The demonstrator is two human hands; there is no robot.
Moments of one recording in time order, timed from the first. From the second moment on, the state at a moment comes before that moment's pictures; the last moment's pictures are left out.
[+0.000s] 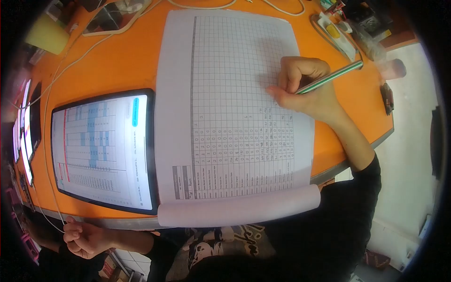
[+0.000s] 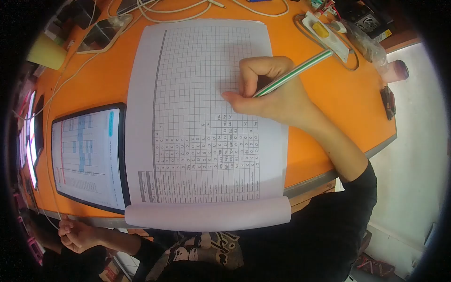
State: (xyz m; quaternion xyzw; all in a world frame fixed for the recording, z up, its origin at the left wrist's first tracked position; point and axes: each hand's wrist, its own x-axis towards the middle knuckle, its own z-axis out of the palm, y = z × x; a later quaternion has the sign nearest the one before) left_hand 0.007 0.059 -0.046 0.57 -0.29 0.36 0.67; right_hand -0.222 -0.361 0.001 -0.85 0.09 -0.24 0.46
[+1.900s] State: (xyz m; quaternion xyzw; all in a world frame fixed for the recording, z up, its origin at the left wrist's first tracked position) left_hand 0.007 0.046 -0.039 0.64 -0.29 0.35 0.62; right_hand -0.221 -0.351 0.003 -0.85 0.13 -0.25 0.44
